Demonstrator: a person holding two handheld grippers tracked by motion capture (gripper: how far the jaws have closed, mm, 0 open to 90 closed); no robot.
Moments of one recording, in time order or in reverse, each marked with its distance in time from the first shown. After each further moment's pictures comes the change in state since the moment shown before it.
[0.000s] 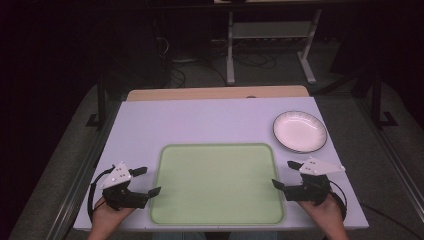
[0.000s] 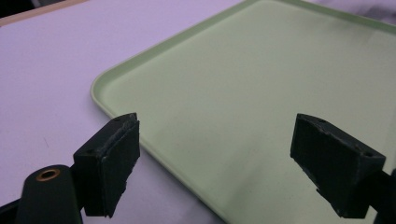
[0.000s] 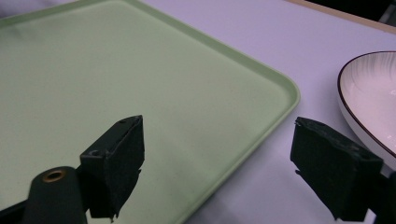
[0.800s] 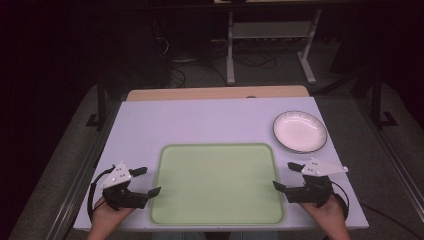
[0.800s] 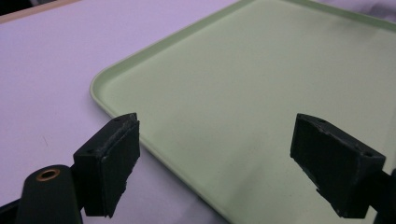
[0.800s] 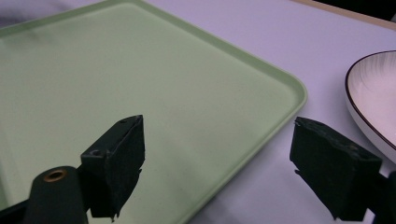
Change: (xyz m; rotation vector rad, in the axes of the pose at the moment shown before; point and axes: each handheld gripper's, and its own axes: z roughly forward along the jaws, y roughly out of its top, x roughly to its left) left arm 0.001 -0.001 0.000 0.005 -0.001 0.003; right arm 0.000 -0.001 -0.006 -0.006 0.034 0.009
